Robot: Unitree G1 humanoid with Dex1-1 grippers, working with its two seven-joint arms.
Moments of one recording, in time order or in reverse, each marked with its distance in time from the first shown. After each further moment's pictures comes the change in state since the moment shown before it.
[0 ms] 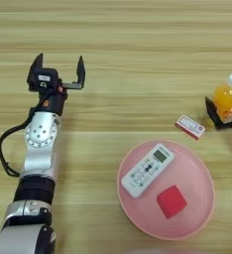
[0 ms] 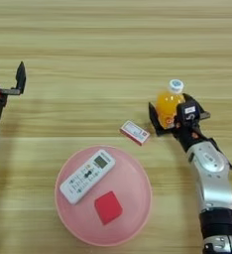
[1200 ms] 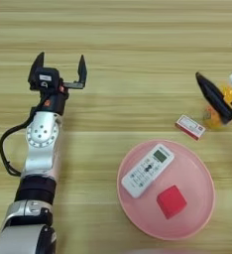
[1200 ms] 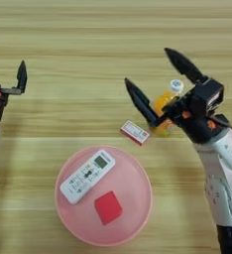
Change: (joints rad) left arm 0.000 -0.005 -0.008 -0.005 0.001 -0.012 0.005; right arm 0.150 -0.112 0.060 -0.657 0.389 0.100 0.365
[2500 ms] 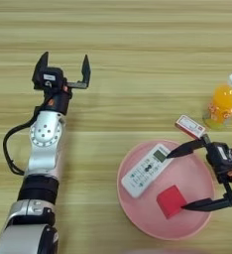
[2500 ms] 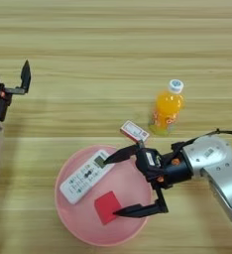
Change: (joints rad) left arm -0.005 -0.011 -0.016 0.000 0.003 0.001 0.005; right arm -0.105 -0.311 0.377 0.177 -0.244 0.171 0.697
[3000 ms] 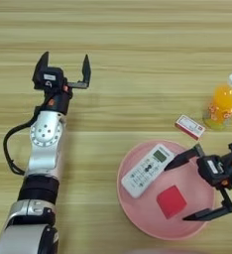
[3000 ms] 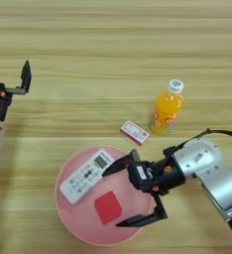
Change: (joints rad) left arm 0.000 -0.002 -0.002 -0.003 0.000 0.000 0.000; right arm -0.019 0.000 0.086 0.042 -0.129 -0.095 0.017
